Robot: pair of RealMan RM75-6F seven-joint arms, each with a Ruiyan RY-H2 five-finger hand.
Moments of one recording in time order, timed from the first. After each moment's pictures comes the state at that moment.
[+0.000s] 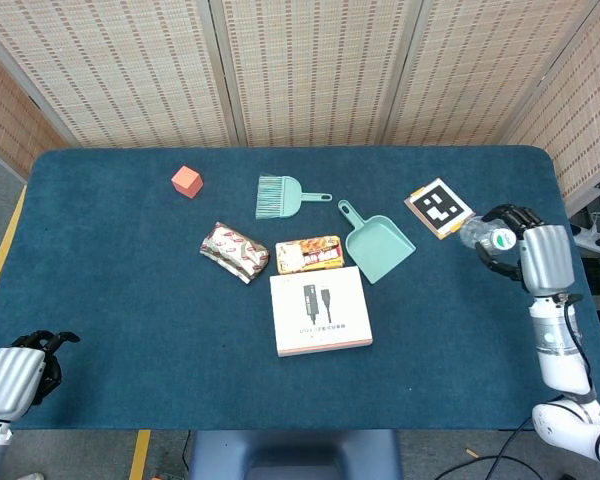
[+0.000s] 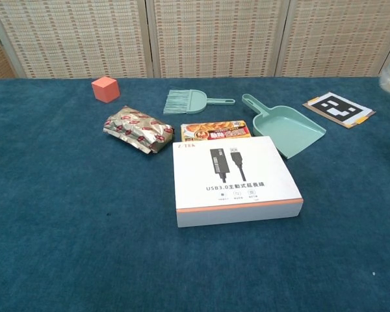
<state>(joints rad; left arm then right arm) -0.11 -1.12 0.02 -1.58 1.60 1.47 0.03 0.44 -1.39 0.24 -1.12 -1.42 1.50 0.18</state>
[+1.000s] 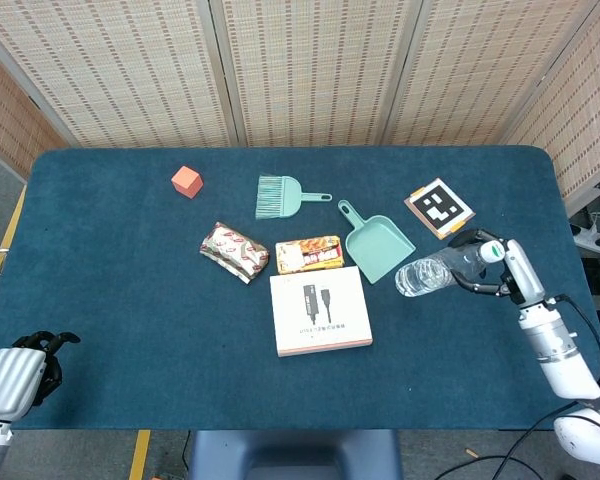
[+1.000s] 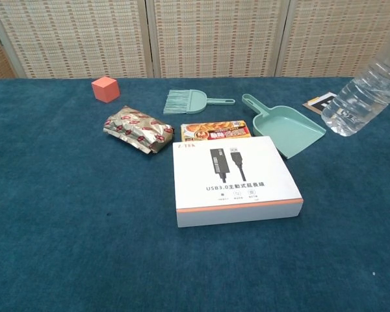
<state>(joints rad) -0.11 -1.12 0.02 -1.58 1.59 1.46 0.03 0.46 -1.27 0.12 -1.24 -1.51 1.31 1.06</state>
